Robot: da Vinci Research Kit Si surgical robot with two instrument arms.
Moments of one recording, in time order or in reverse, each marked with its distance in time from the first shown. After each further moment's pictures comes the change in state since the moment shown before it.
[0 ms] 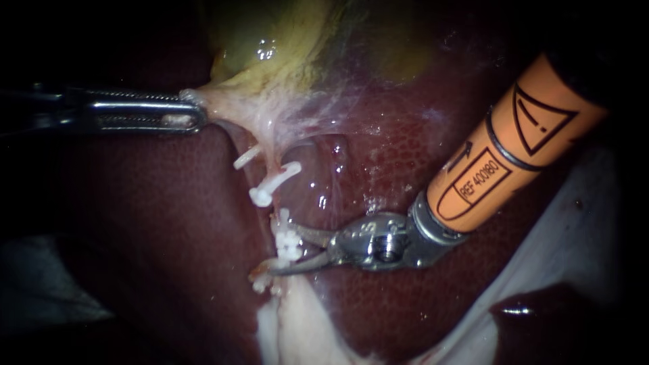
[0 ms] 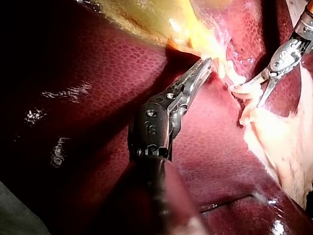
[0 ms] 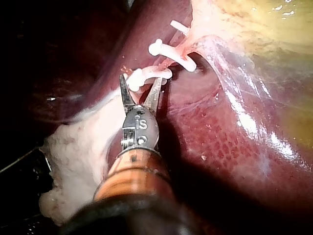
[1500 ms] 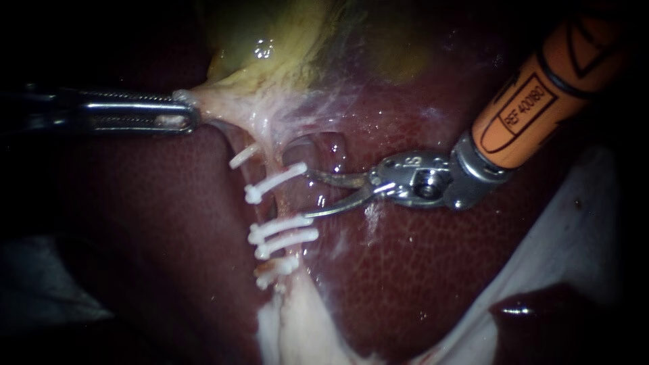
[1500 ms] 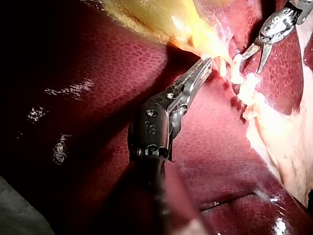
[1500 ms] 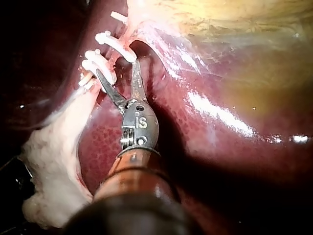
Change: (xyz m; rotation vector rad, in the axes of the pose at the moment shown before) right arm 0.001 0.007 -0.004 0.278 0.189 0.052; left arm 0.000 0.000 -0.001 -0.002 0.000 0.002
